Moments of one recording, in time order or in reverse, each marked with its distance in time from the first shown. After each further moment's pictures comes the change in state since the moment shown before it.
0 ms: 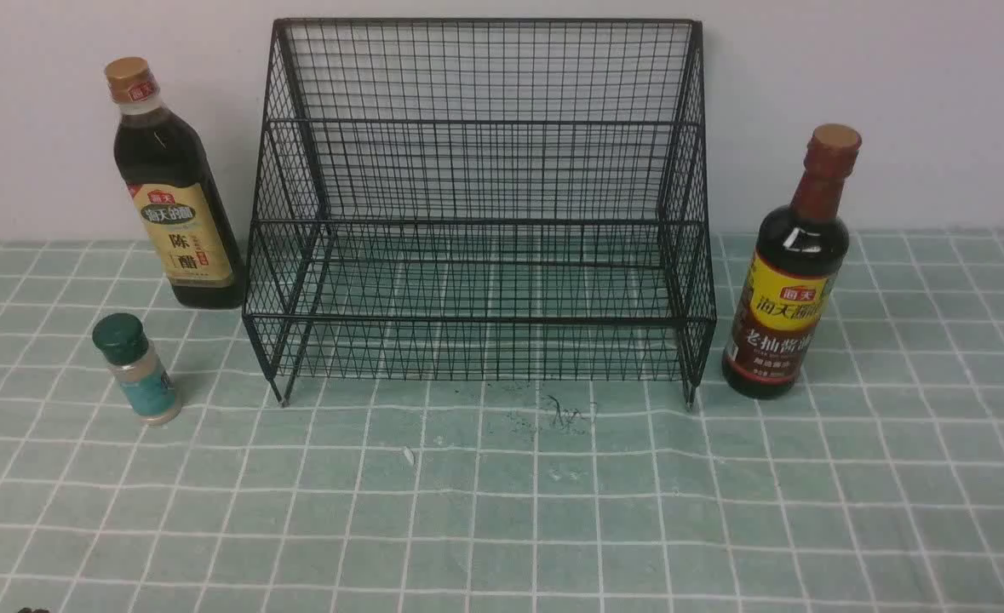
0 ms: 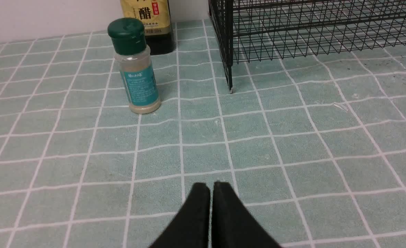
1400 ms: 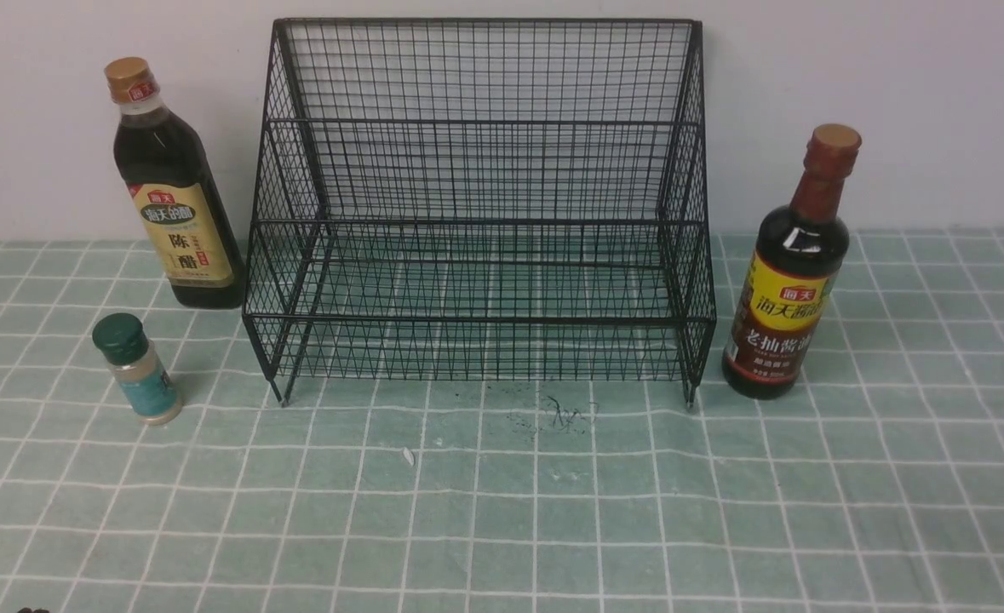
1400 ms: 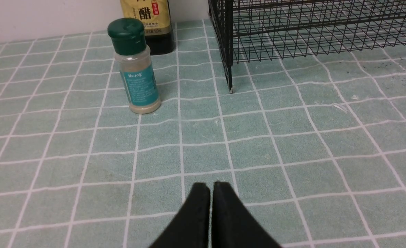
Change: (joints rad) right arm 0.000 0.000 0.007 0.481 -0.384 0.167; left arm 0.000 0.000 0.000 0.000 0.000 0.000
